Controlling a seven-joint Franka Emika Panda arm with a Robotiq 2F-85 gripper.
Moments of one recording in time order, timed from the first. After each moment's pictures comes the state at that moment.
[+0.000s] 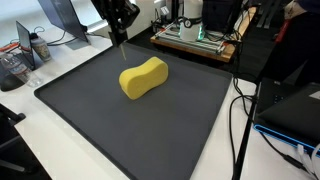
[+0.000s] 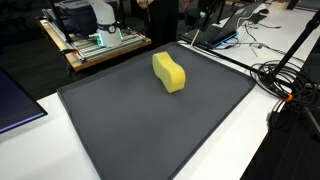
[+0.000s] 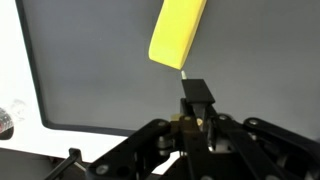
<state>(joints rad) 0.15 0.41 0.04 -1.42 -0.25 1.75 0.27</state>
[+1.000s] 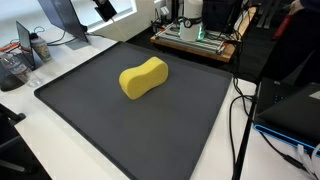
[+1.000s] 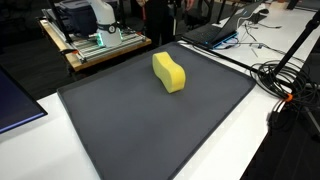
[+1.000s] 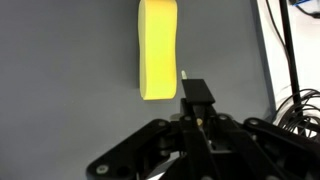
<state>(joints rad) -0.13 0.30 -0.03 -1.50 0.26 1.62 0.08</state>
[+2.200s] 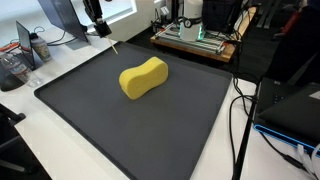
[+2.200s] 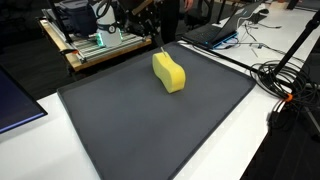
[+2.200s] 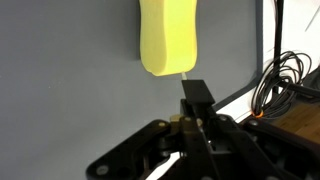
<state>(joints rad) -0.23 0.16 -0.11 -1.94 0.58 2.04 -0.32</state>
